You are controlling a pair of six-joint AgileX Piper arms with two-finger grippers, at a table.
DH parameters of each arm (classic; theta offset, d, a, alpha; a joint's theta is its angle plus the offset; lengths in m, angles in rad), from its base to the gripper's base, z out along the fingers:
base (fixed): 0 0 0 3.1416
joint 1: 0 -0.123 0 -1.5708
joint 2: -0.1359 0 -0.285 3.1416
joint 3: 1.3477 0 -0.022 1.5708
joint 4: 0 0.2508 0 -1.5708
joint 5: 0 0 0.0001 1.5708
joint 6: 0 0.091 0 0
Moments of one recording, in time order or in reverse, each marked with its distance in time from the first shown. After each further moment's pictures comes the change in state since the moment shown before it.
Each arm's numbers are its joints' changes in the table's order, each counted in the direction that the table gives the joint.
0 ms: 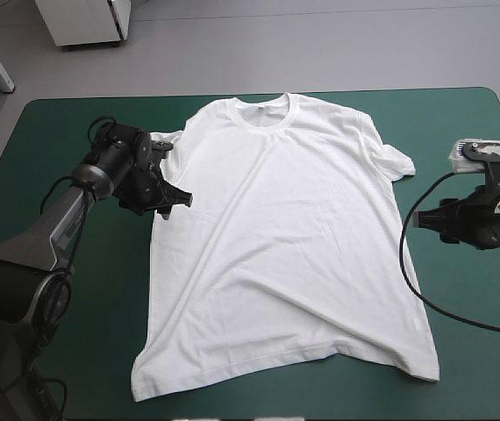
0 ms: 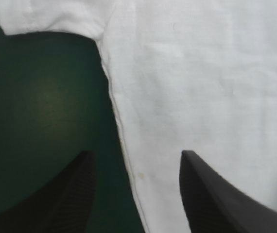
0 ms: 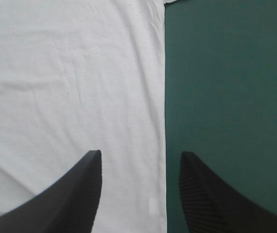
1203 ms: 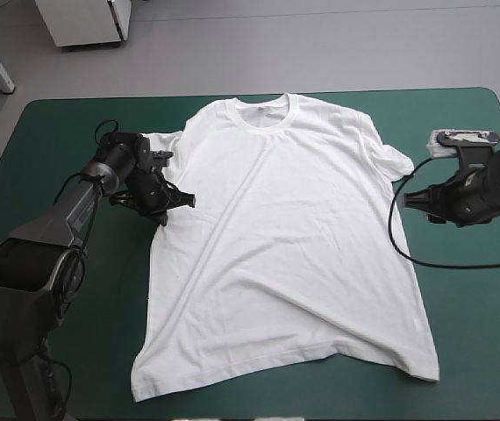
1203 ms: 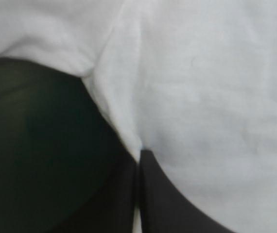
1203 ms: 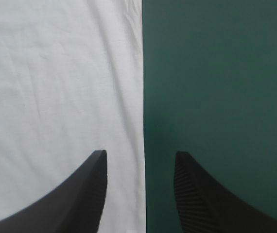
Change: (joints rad) left arm -0.068 -0.146 -0.024 -0.121 -0.056 0.022; right arm 0.000 -0.247 -0.021 -0.064 -0.079 0.000
